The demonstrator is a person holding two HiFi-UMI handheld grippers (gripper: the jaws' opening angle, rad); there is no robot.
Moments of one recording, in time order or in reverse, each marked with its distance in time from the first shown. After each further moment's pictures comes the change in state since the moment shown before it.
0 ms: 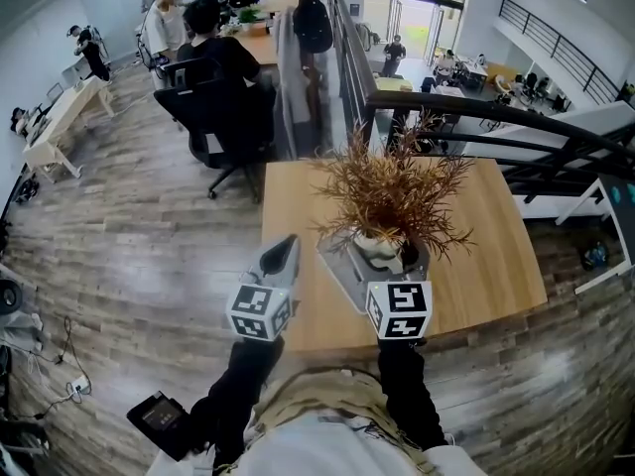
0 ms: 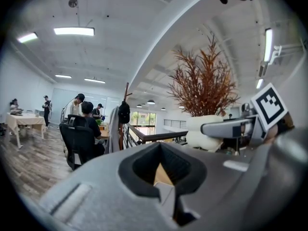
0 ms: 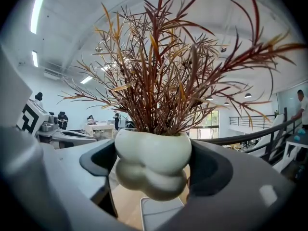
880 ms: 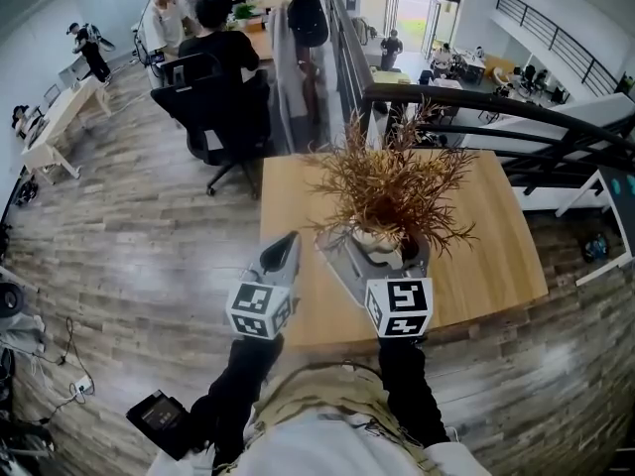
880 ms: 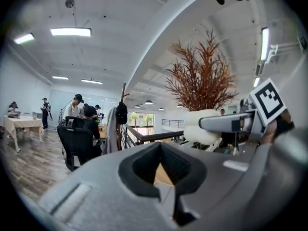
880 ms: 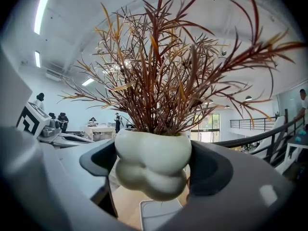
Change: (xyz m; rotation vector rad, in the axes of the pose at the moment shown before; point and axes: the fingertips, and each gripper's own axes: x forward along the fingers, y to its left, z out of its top) left arm 0.004 -0.010 -0.003 0.026 0.004 -0.022; right arm -0.005 -0.002 0.009 -0.012 -0.041 0.004
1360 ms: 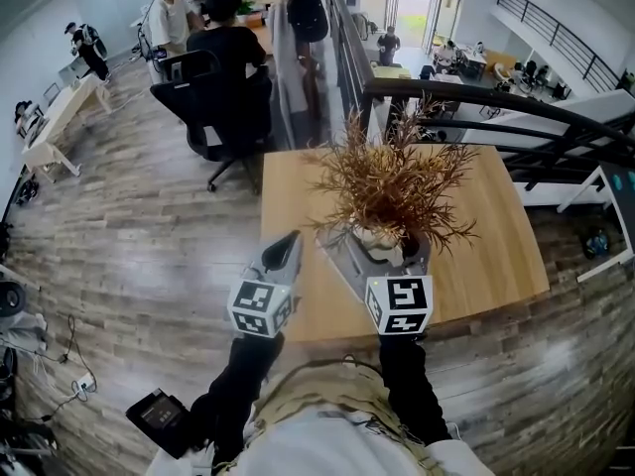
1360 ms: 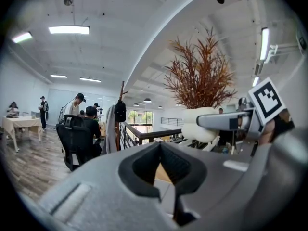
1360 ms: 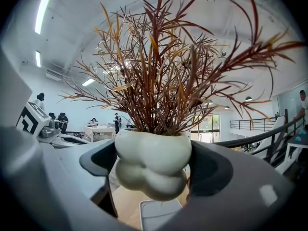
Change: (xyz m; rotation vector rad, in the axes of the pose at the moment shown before) left arm -0.001 -0.003 -0.005 -0.002 0.022 -0.016; right arm 0.000 0.002 -0.001 -0.004 -0.006 0.001
